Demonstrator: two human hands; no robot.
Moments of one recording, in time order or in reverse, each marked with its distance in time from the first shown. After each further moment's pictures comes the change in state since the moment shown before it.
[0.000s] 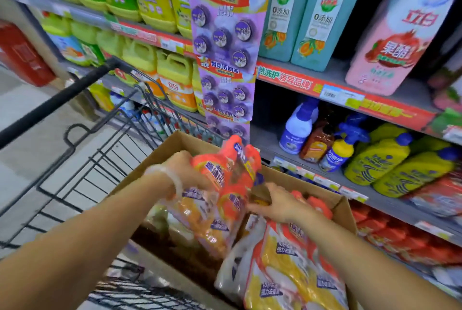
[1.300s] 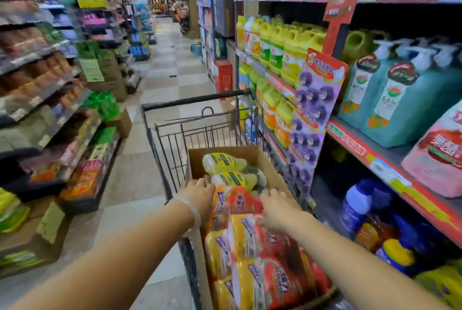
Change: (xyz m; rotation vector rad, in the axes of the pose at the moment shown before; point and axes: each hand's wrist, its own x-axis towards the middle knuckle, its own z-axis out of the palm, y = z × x) left_hand -0.207 0.074 0.159 0.533 0.423 -0.426; right_hand -0.085 0.034 -0.078 -0.889 -0.069 -0.817
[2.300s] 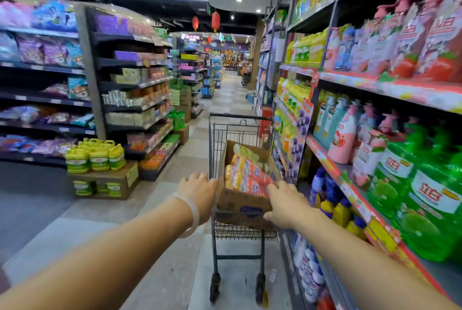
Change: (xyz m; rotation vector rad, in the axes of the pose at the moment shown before) left_hand -0.572 0.230 0.015 -0.043 0.241 -0.289; right_hand -0.558 0.048 0.059 -0.179 0.237 -0.223
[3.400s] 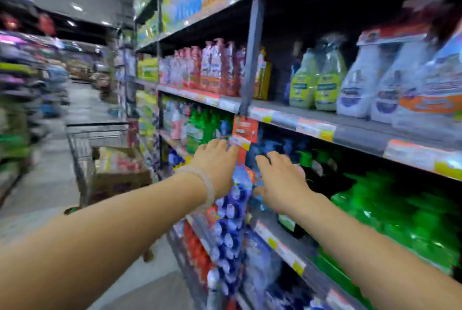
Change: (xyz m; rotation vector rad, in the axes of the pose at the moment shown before) left_hand -0.520 0.262 -0.153 -0.106 0.518 0.721; right_hand -0.685 0.032 -0.041 -0.127 0.409 0.511
